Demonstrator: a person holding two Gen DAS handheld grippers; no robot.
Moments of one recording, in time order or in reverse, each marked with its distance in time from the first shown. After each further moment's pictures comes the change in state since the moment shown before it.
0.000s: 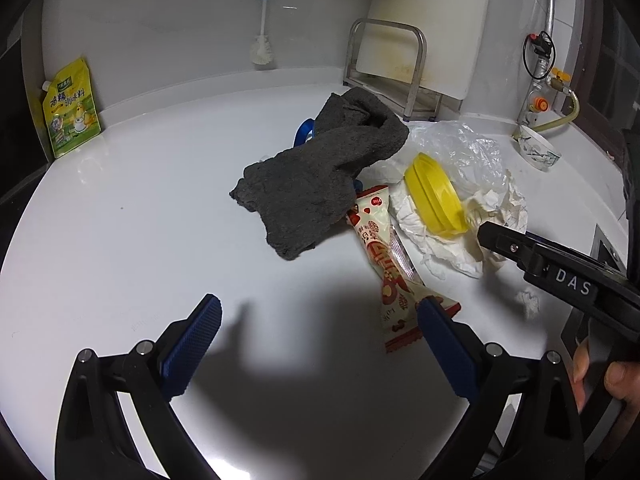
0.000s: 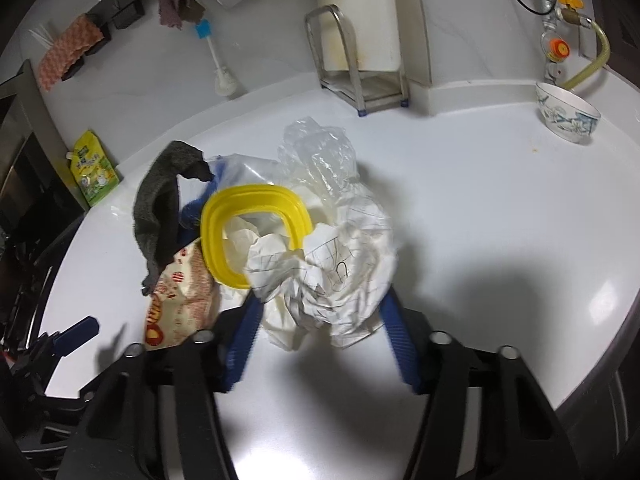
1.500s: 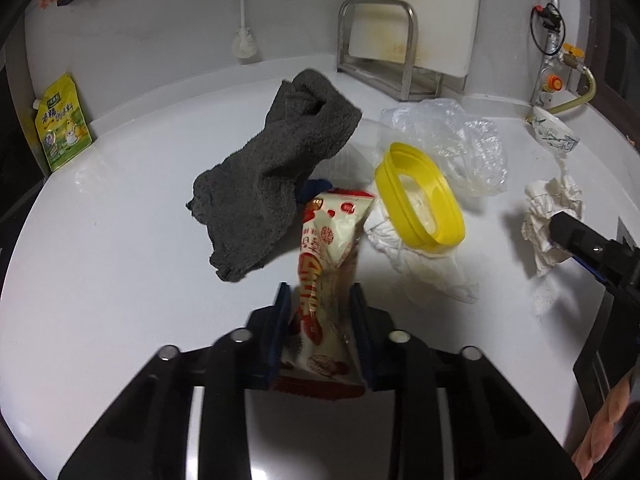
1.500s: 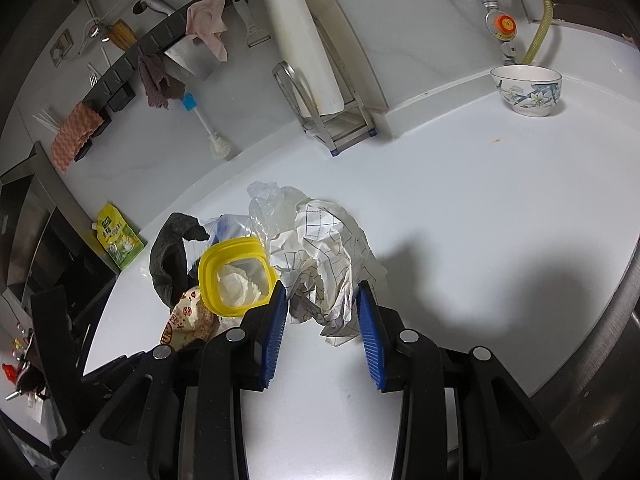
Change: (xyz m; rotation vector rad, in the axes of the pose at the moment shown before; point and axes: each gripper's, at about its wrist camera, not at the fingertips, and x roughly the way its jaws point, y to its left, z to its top) left arm 0.030 -0.041 0.013 0.040 0.031 0.075; right arm -0.032 -0.054 -0.009 0.179 -0.136 0.111
